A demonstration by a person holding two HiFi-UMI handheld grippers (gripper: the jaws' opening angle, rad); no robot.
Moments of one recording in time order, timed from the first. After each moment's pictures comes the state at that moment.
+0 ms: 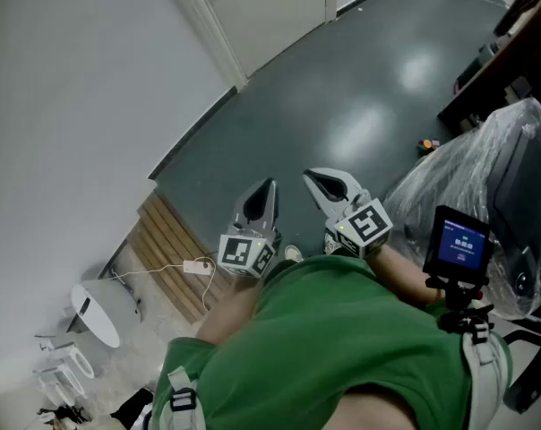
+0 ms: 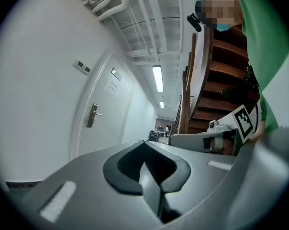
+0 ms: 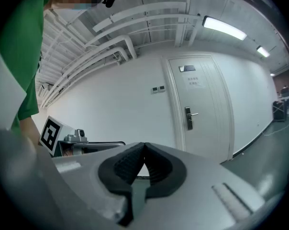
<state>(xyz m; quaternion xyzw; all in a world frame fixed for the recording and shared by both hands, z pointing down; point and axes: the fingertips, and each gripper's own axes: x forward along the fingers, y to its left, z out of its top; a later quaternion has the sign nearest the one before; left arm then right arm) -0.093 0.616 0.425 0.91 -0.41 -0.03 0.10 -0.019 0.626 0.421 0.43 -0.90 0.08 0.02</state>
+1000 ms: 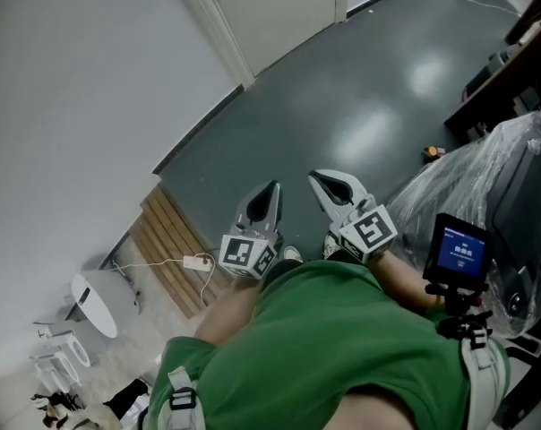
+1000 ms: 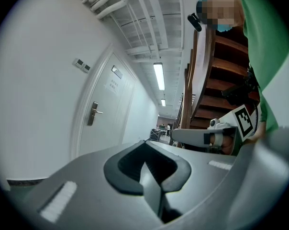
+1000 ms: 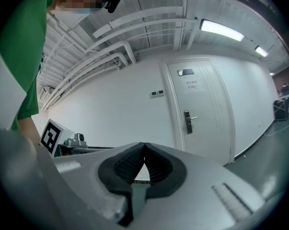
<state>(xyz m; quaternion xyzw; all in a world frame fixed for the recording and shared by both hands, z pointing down) -0.071 0.607 0.431 0.90 -0.42 -0.02 0.10 0.008 0.615 0.415 0.43 -0.90 0.08 -0.01</state>
